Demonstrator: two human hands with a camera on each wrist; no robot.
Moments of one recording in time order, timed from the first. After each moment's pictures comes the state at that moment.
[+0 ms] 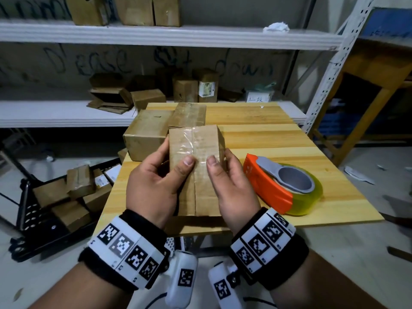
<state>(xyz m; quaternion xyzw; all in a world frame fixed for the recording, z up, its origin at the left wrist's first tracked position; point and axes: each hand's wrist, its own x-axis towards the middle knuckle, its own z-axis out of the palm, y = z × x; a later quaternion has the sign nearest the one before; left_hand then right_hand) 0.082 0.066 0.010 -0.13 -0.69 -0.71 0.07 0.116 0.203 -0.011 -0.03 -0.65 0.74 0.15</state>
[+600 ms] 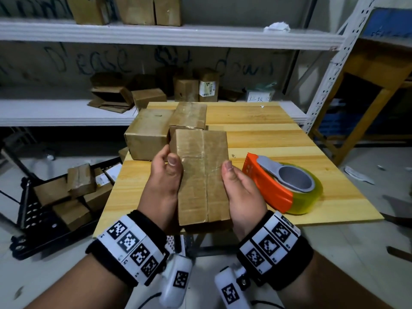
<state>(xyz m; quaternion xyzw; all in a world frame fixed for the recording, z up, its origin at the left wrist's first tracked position) 0.076 0.064 -0.002 -0.13 -0.72 -0.69 -0.03 0.127 0.206 -0.022 -0.13 -0.64 0.74 0.16</state>
